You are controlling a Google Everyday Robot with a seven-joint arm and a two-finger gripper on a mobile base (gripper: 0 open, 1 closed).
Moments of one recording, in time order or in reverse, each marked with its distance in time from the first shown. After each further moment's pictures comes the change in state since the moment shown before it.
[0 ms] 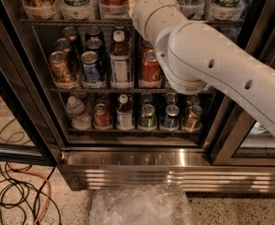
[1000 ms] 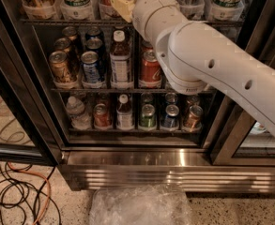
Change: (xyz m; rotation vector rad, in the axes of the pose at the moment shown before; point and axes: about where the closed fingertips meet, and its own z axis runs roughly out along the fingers) arm 0.000 0.000 0.000 0.000 0.000 0.000
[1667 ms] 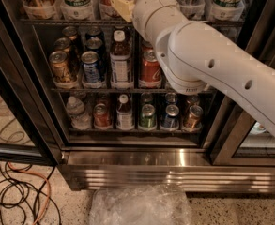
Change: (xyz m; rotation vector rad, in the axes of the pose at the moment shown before) arm 0.000 0.000 0.000 0.000 0.000 0.000
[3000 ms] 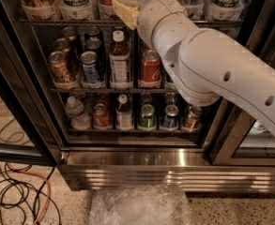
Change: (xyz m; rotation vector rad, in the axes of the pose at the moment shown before) arm -0.001 0.006 -0.033 -0.033 0.024 0.021
